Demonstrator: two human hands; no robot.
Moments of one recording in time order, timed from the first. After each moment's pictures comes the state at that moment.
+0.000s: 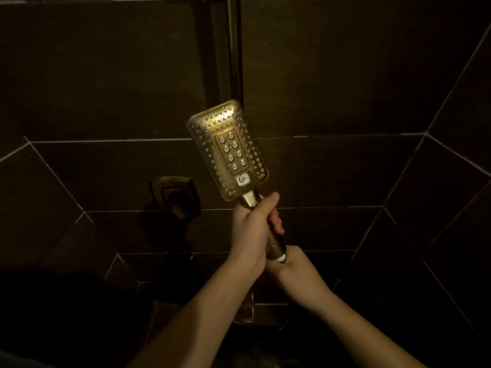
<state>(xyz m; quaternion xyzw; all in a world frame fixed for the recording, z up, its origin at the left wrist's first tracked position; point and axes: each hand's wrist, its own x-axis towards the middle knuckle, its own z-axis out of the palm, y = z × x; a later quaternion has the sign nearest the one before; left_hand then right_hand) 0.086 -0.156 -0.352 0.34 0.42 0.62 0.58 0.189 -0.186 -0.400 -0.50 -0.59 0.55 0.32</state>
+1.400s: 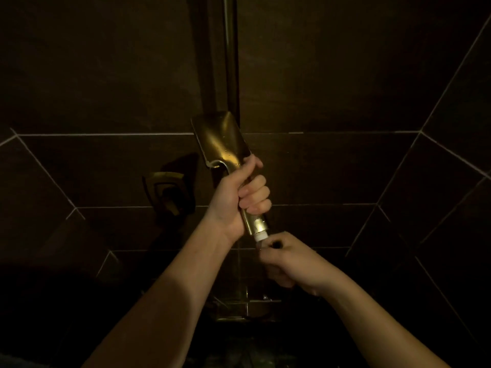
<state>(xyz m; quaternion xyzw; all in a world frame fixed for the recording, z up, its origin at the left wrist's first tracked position) 0.051 -0.118 -0.328 0.30 0.15 0.51 0.79 0.195 -0.177 -0.368 -0.43 -0.56 0.67 0.24</state>
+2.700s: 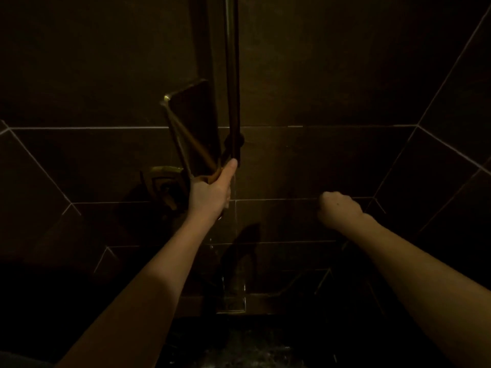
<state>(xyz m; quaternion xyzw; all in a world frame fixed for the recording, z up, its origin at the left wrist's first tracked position) 0.013 -0.097 -0.362 0.48 0.55 0.55 0.41 0.274 -0.073 -0.391 -0.76 -0.64 0.05 -0.06</state>
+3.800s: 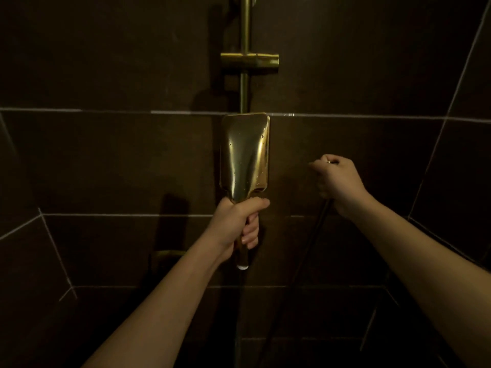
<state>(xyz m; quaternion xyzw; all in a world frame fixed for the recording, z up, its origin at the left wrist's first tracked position) 0.020 -0.078 -0.219 0.55 0.34 0.50 0.57 0.235 -0.046 -0.154 -0.48 -0.57 0.37 0.55</state>
